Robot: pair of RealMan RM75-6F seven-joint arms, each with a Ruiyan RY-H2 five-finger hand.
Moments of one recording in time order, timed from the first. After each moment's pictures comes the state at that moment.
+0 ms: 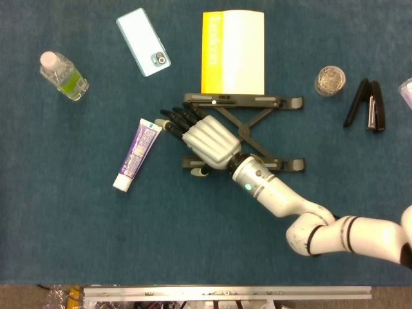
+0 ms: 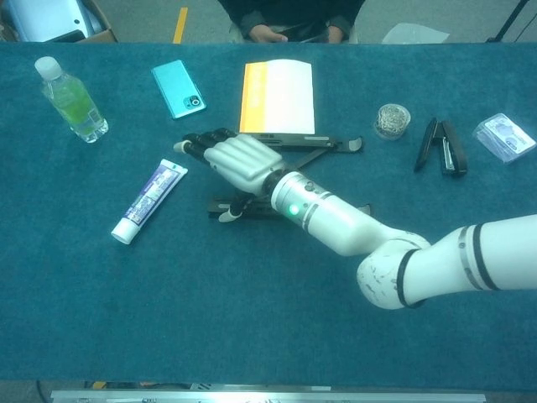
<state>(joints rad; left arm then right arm) -0.07 -1.06 -0.03 -1.61 1.35 1.36 0.03 0.89 -2.06 0.23 -1.06 -1.39 0.80 -0.22</state>
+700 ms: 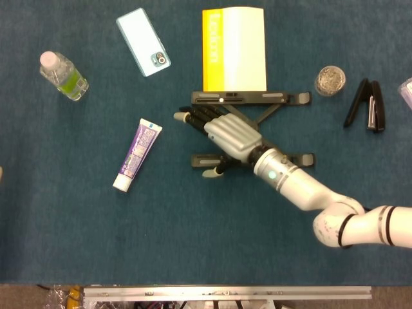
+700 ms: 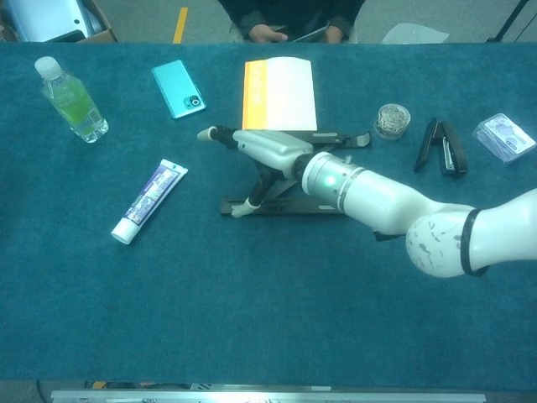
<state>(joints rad) -0.13 -1.04 -0.03 -1.69 1.42 1.33 0.09 0.86 -1.82 0.26 -1.35 -1.19 0.66 -0.06</state>
